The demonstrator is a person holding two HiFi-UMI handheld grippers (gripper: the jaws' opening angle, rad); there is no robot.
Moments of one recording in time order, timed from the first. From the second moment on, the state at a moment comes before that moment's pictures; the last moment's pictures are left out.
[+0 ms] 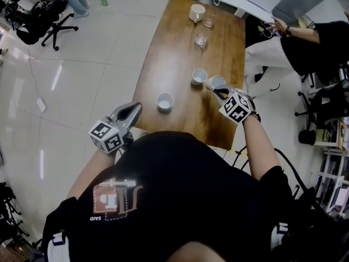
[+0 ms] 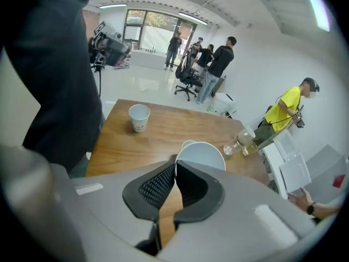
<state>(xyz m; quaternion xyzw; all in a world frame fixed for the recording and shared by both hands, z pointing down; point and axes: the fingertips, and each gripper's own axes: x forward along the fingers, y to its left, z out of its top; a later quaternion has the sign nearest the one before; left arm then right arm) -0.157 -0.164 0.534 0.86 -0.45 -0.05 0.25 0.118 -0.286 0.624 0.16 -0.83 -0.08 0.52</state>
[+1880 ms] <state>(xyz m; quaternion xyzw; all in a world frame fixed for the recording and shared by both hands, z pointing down) -0.063 -0.212 0.536 0.90 -0.36 0.00 0.24 0.215 -0.168 0.621 0.44 -0.85 0.27 0.10</state>
